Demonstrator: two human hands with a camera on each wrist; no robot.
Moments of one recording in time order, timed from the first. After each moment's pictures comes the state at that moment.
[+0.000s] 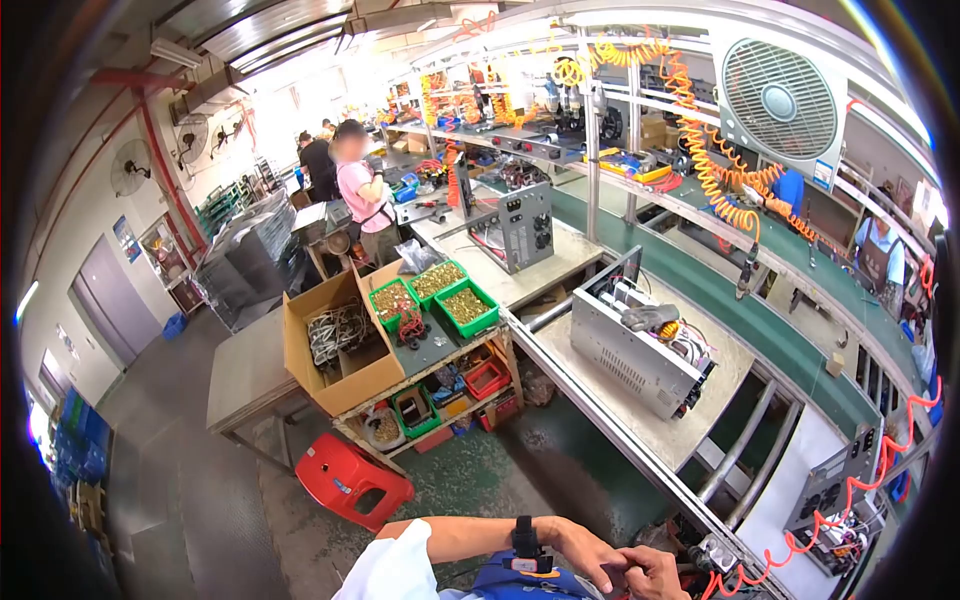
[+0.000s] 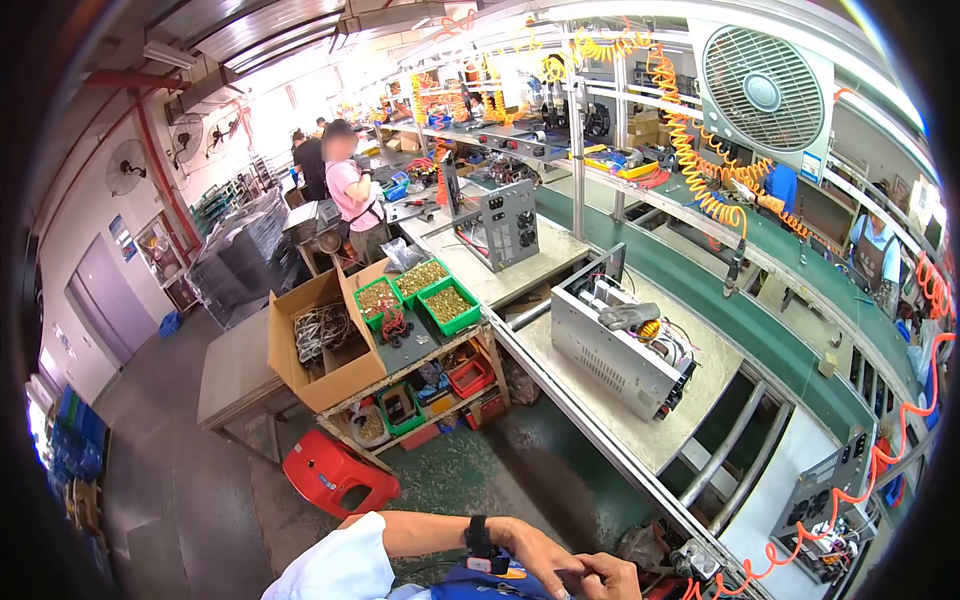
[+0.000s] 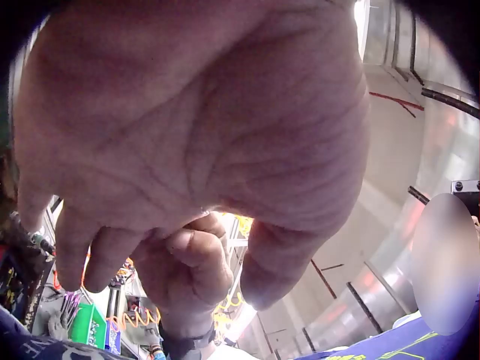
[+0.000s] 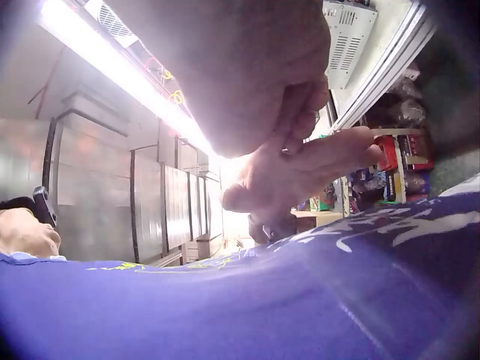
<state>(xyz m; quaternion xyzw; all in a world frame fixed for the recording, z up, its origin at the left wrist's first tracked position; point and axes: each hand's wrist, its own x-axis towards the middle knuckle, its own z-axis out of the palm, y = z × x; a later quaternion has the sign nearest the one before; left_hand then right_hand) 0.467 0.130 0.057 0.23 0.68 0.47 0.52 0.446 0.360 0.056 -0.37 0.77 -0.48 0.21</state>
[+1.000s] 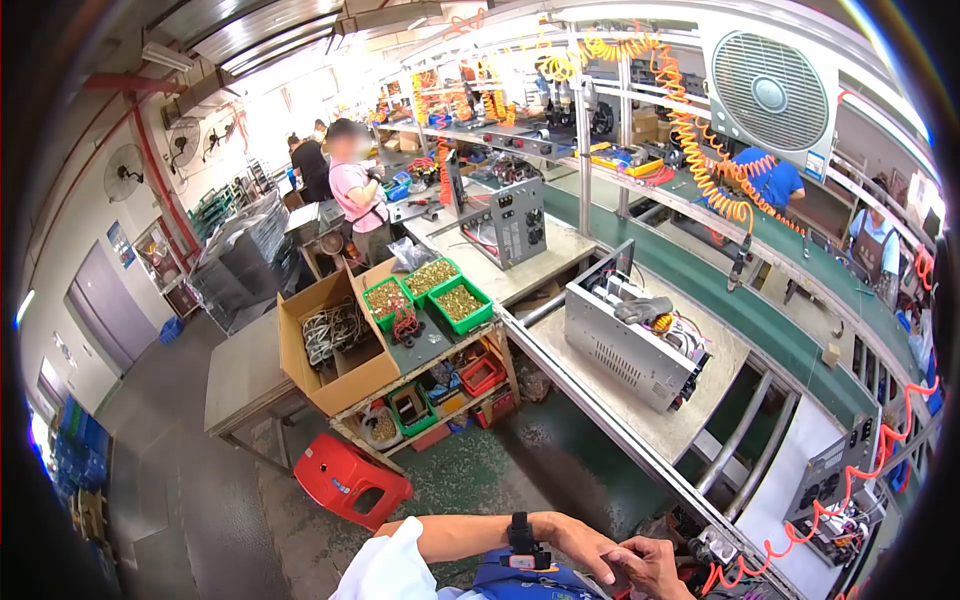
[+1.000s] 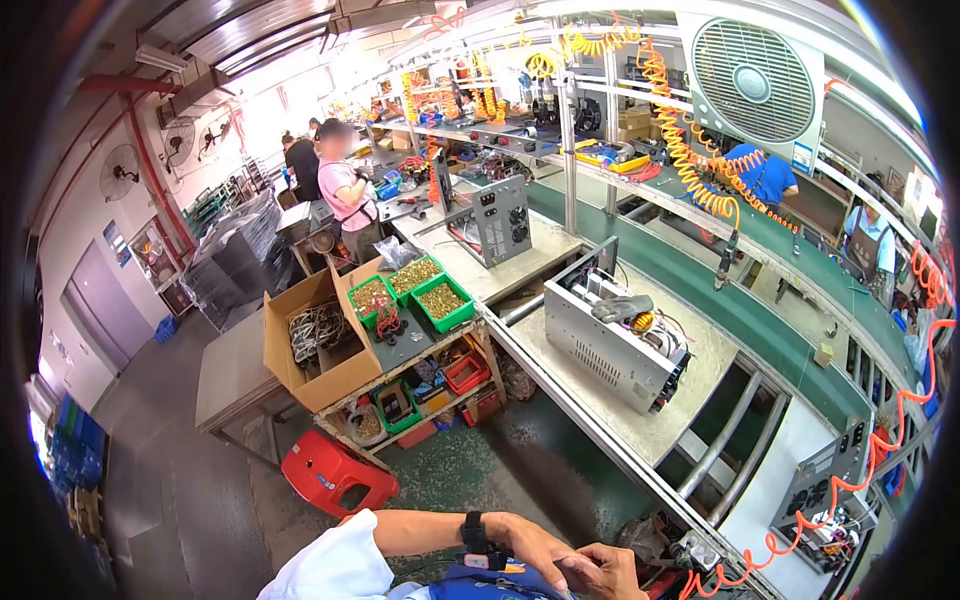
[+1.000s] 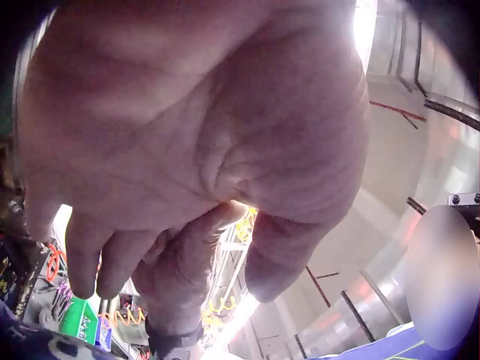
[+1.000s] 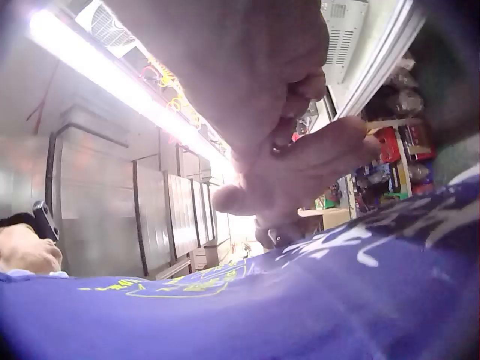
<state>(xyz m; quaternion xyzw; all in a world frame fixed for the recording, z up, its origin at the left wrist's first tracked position) 0.462 0.143 0.017 0.34 0.48 0.63 0.50 0.447 0.352 0.075 -0.23 0.76 -0.48 0.36</state>
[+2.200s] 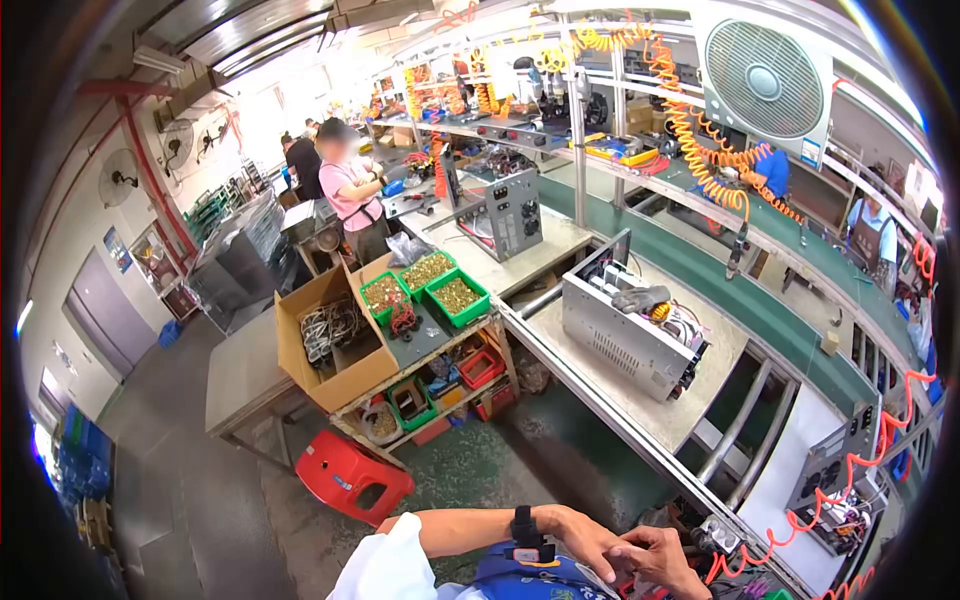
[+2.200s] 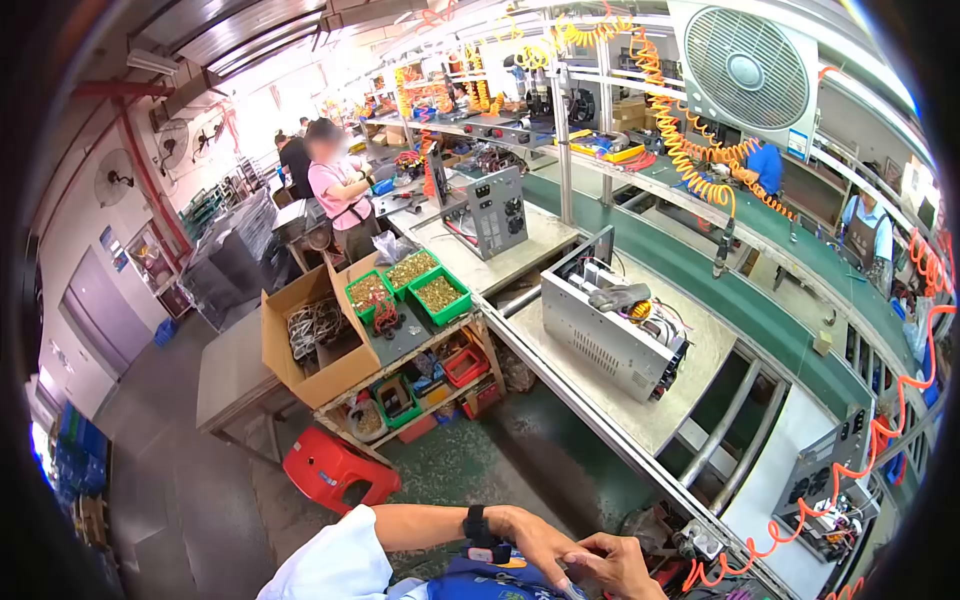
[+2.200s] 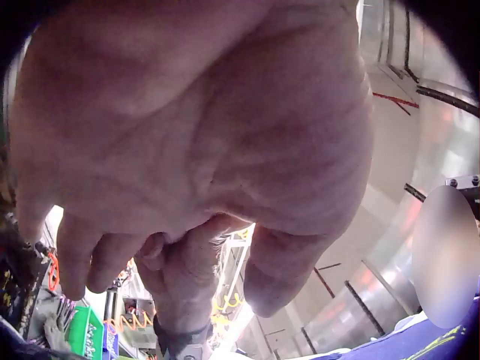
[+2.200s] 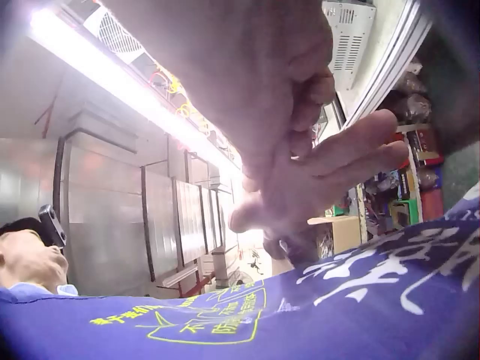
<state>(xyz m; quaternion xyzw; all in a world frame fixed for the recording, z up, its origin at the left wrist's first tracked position) 0.466 0.144 -0.010 0.36 0.57 0.55 0.49 0.437 0.363 0.052 -0.23 0.75 -0.48 0.39</state>
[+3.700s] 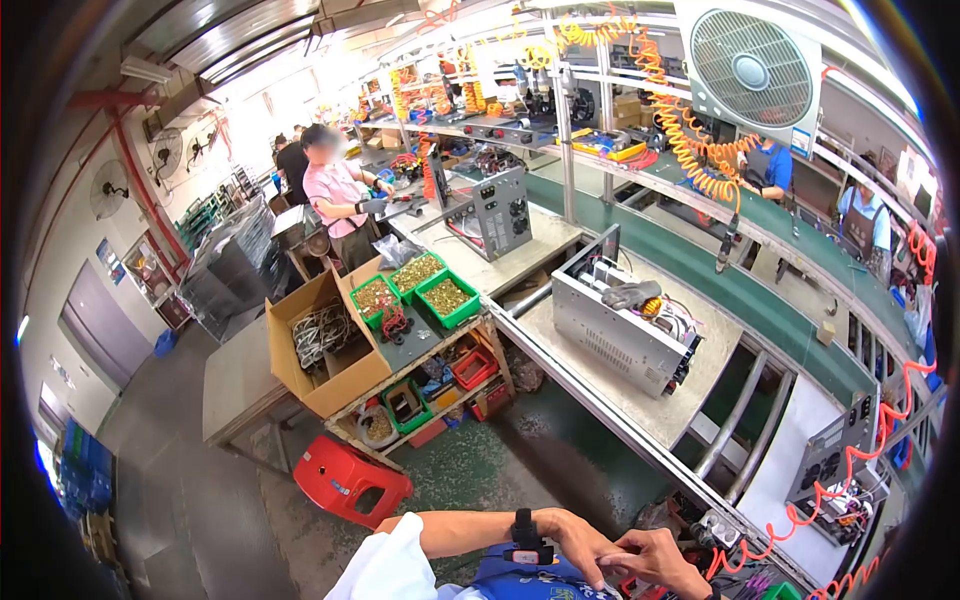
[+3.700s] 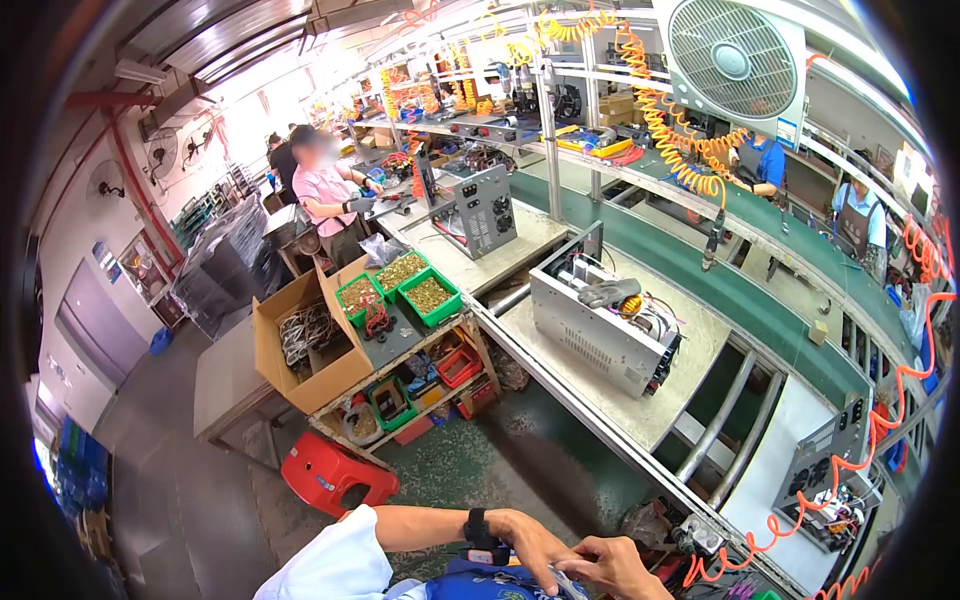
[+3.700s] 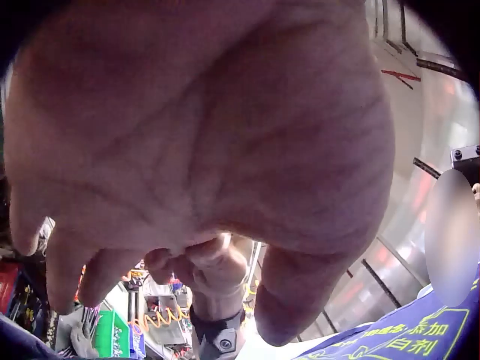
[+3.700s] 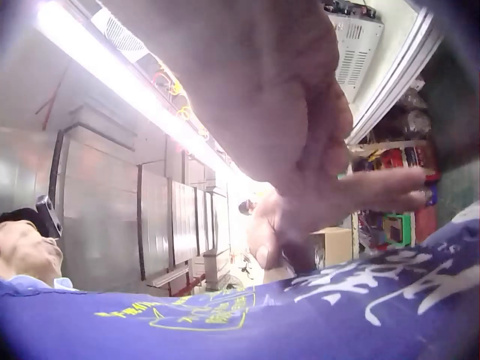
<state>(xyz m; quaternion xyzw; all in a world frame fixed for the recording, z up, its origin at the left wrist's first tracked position) 0.462 0.157 -0.021 0.39 0.57 0.54 0.48 0.427 0.366 0.052 -0.33 0.77 -0.38 0.38</state>
